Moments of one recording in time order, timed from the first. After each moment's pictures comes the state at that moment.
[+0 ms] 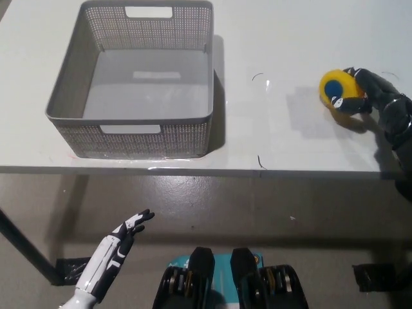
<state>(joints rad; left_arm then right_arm) 0.03 0.22 -0.11 0.01 0.07 -0.28 -0.15 -1.13 -0.32 0.35 1.40 -0.45 -0.14 -0.02</state>
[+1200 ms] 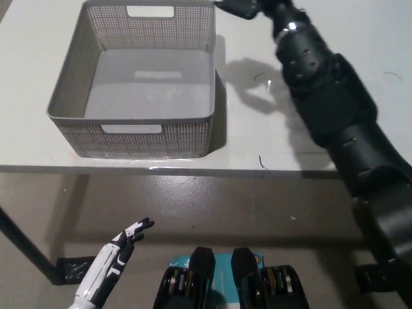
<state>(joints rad) 0.05 0.23 -0.12 0.02 0.07 -0.27 -0.15 -1.25 -0.05 0.18 0.99 -0.36 -0.24 -0.12</state>
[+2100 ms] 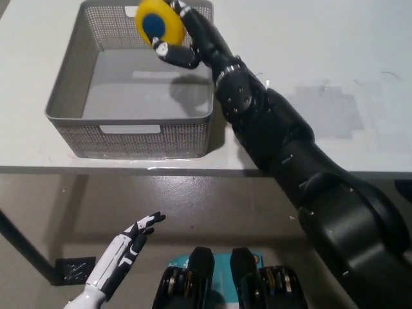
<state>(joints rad) 0.00 0.22 -0.14 0.02 0.09 -0.21 -0.17 -1.28 0.11 0.20 1.32 -0.36 -0.27 -0.18</state>
